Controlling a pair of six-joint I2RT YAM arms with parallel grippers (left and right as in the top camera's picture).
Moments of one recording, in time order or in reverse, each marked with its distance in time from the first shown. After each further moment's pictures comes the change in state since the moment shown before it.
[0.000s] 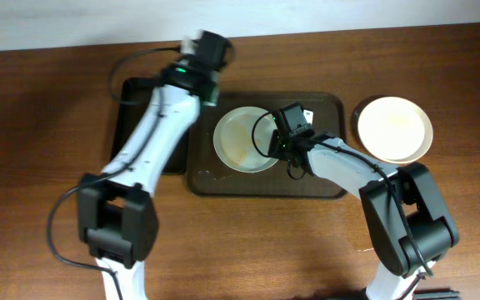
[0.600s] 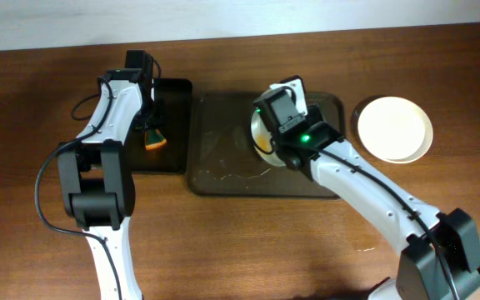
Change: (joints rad) left arm 0.330 0.246 -0.009 -0.077 0.373 0.069; right arm 0.164 -0.227 0.193 -0.294 0.619 -0.528
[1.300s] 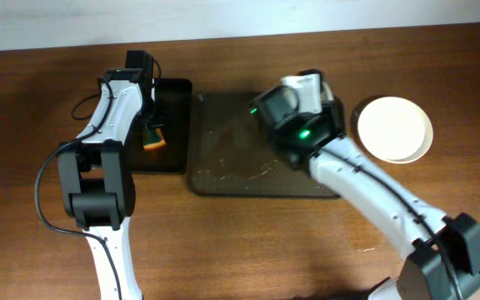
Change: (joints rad) left arm -0.001 0.000 0.000 0.000 0.004 0.006; right arm -0.055 -0.004 0.074 -0.208 0.164 0.260
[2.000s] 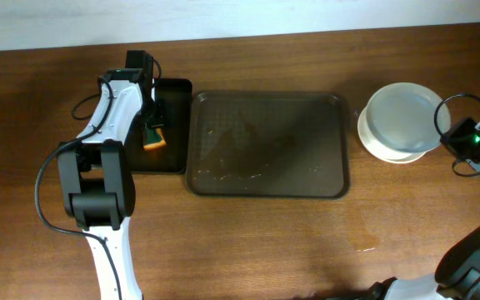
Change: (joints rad) left arm 0.000 0.000 0.000 0.000 0.000 0.000; right arm -1.183 0.005 -0.125 0.150 -1.279 -0.184
